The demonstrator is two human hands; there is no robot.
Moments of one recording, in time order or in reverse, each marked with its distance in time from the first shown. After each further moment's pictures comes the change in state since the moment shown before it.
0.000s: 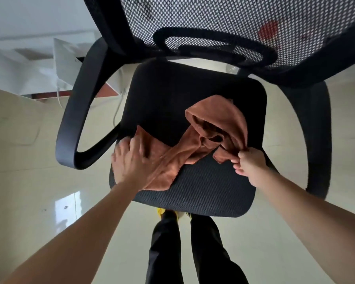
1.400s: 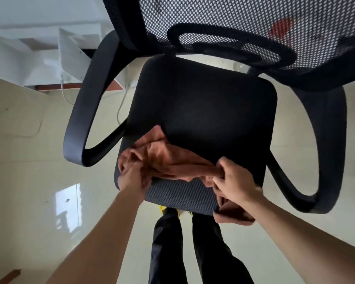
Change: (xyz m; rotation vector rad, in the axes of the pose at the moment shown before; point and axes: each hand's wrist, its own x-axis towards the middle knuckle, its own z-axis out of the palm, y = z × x) left_hand -0.021 -0.017 0.014 -1.397 -0.159 -1.028; right_hand -0.051 0.032 0.025 -0.871 -0.101 -0.858
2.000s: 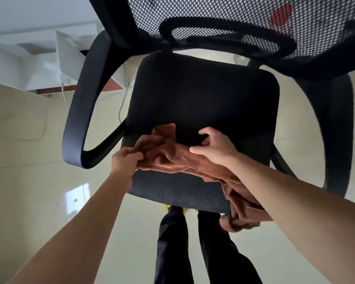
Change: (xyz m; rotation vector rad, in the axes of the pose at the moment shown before) left_hand 0.015 0.041 0.002 0.404 -0.108 0.288; right_hand 0.076 -0.041 -0.019 0.344 -0.269 0.152
